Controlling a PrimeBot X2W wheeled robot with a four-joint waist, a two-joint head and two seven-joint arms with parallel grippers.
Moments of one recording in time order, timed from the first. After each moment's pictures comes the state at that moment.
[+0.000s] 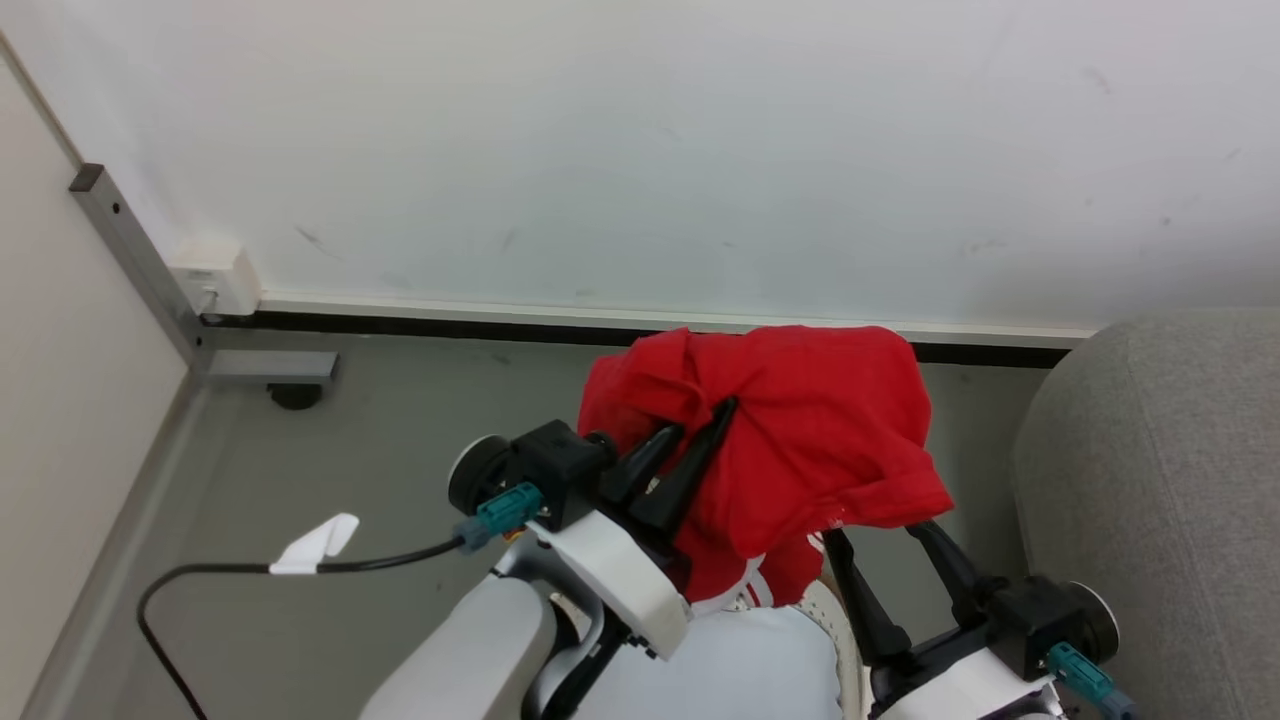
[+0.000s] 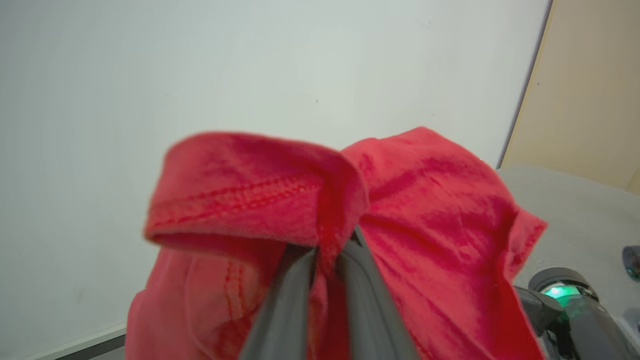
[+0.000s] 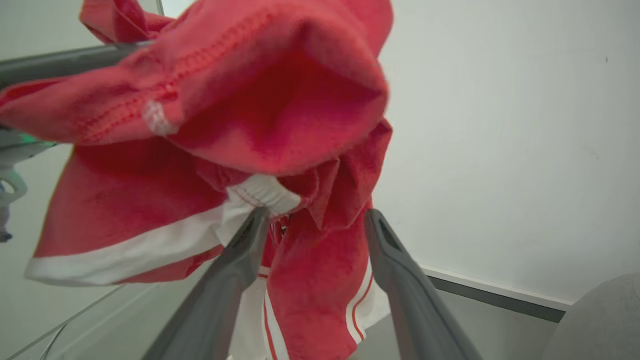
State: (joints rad) left arm -0.54 0.13 -0.66 0.26 -0.43 -0.08 -0.17; right arm -0.22 -0.05 0.36 0.30 0.27 0.13 -0.26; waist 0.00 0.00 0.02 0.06
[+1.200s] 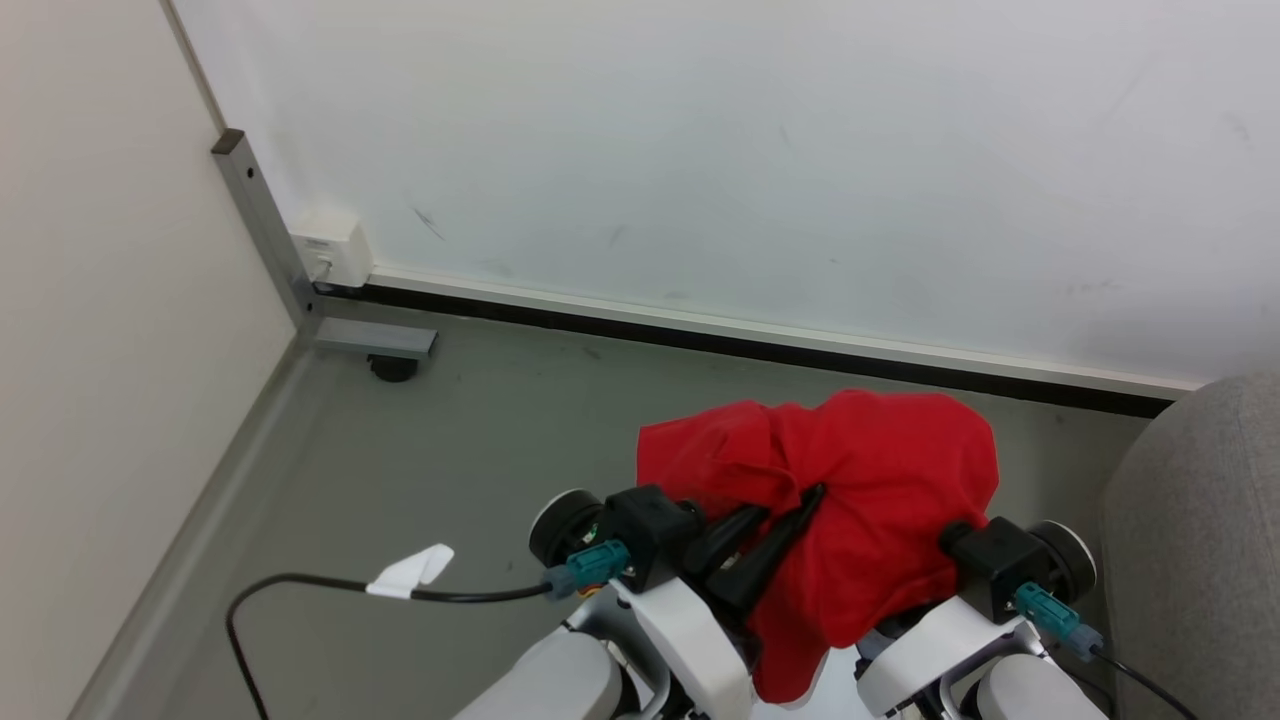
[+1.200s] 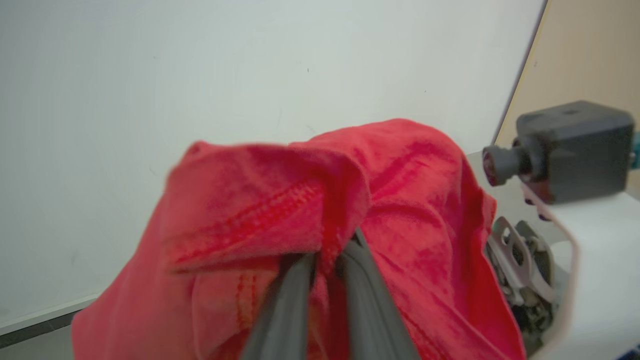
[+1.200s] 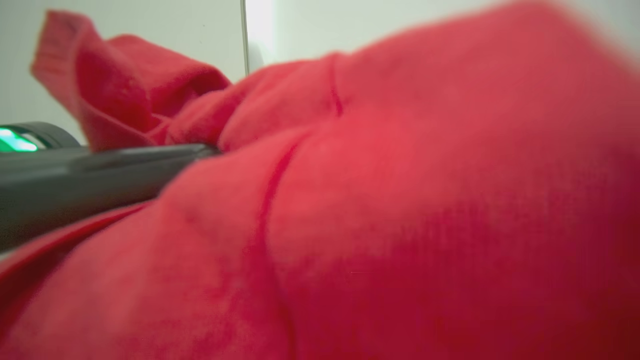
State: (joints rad) left arm -0.52 0.10 -0.81 0.28 -0.46 -0.11 -0.16; right arm -0.38 -0.10 0.50 0.41 0.34 0.13 -0.26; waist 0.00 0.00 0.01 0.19
